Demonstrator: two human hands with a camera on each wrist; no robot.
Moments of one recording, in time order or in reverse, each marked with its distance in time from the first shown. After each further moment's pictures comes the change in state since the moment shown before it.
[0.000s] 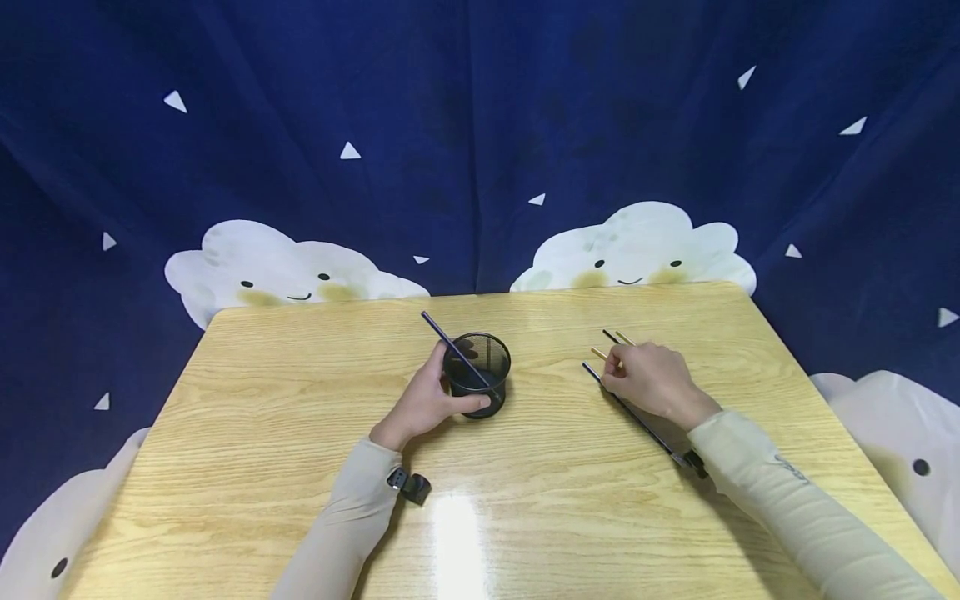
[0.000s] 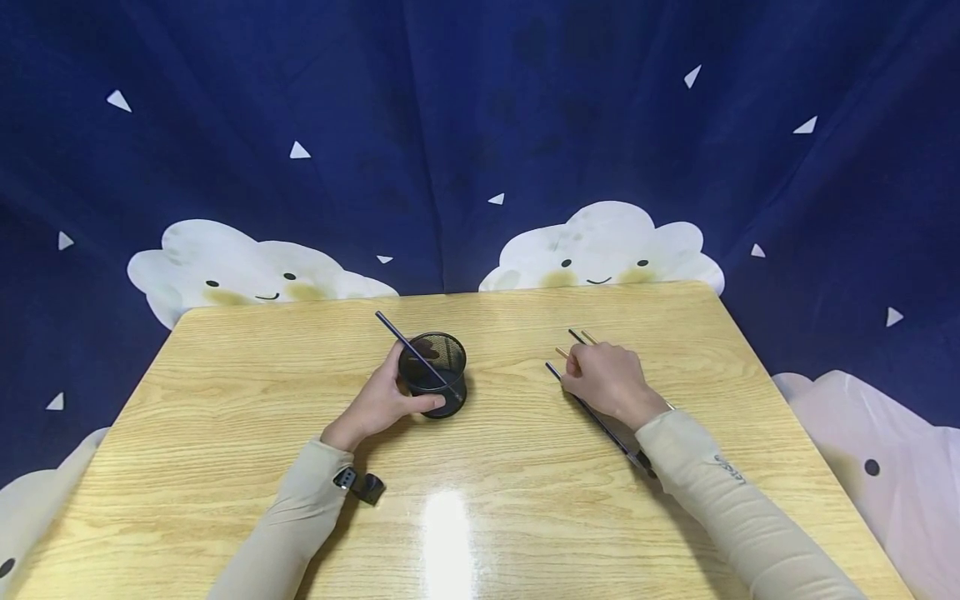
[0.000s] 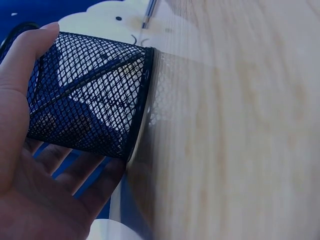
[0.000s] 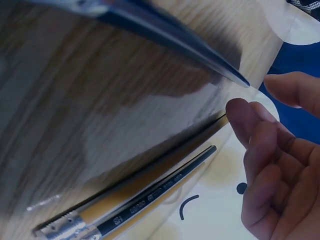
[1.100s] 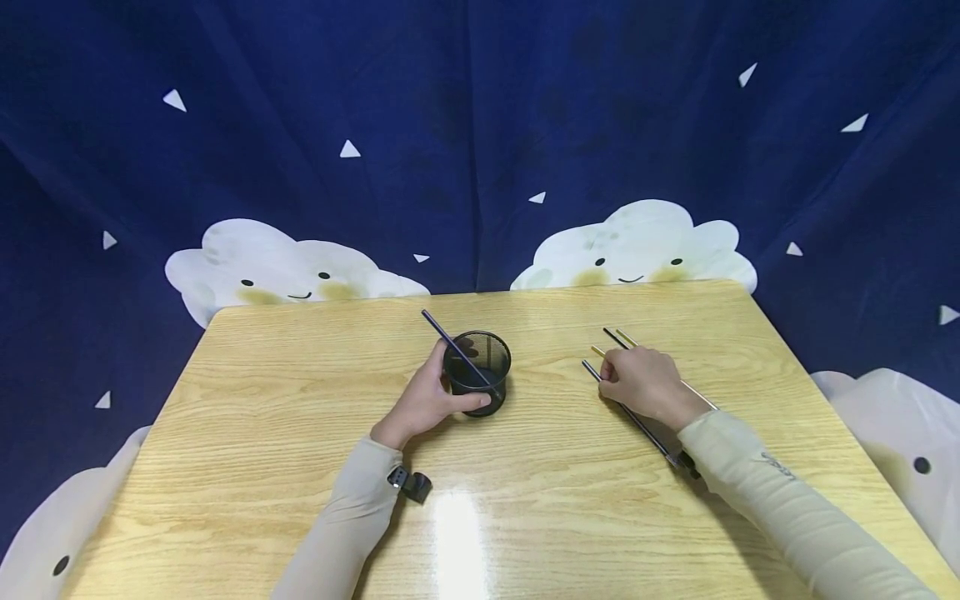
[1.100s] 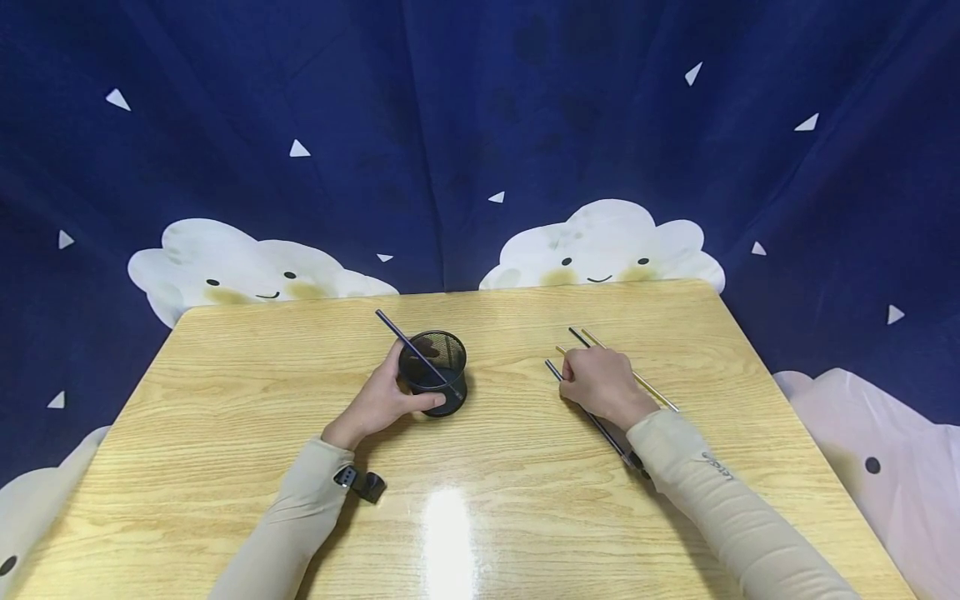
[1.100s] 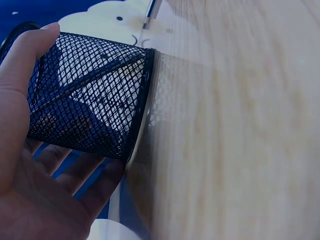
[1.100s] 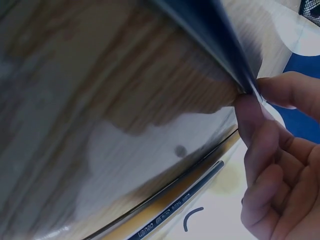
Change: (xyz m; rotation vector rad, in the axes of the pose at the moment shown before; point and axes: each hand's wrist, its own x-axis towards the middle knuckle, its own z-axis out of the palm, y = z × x) left_hand 0.002 -0.002 0.001 -0.010 0.009 0.004; right_hand 0.006 -0.002 0.010 -0.024 -0.073 0.004
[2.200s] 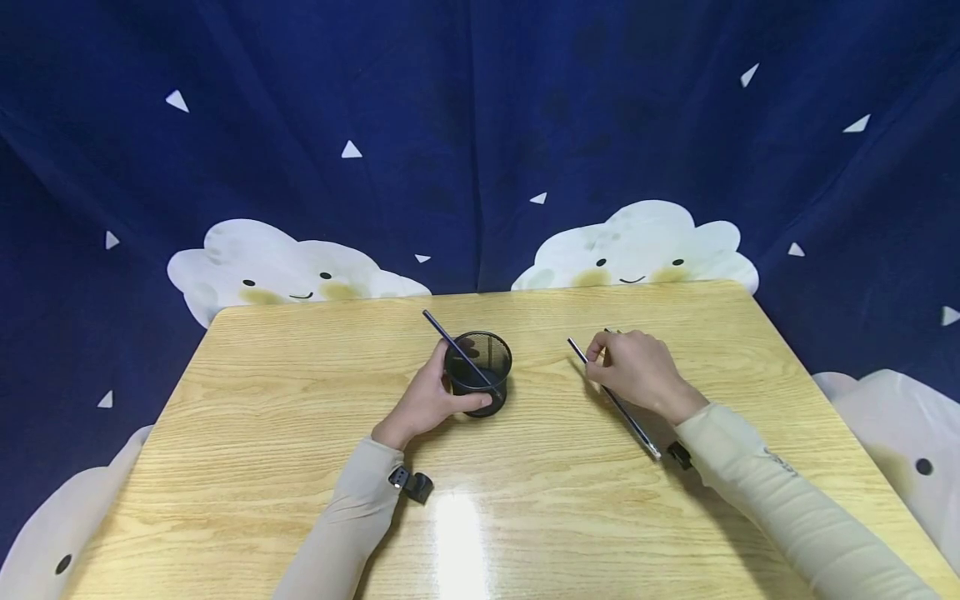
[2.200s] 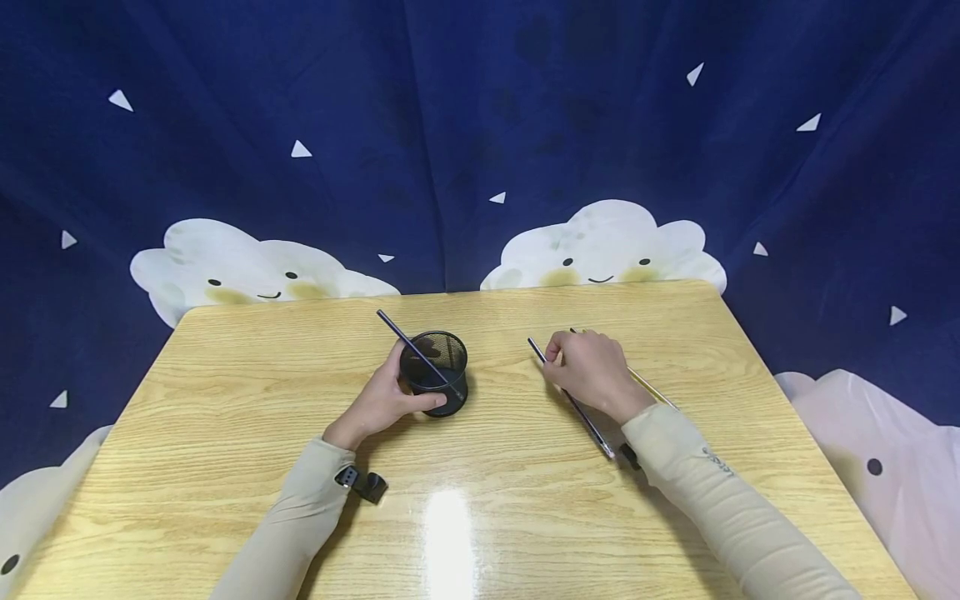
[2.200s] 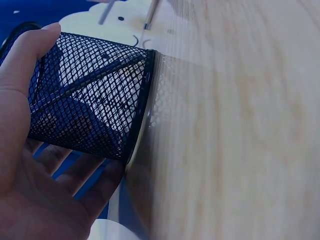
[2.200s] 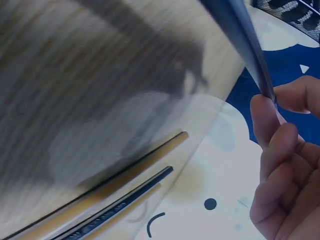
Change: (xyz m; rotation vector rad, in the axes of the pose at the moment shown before) left_hand -0.001 0.001 0.000 -0.009 -0.004 0.009; right_hand 0.002 -0.023 -0.020 0.132 0.125 -0.080
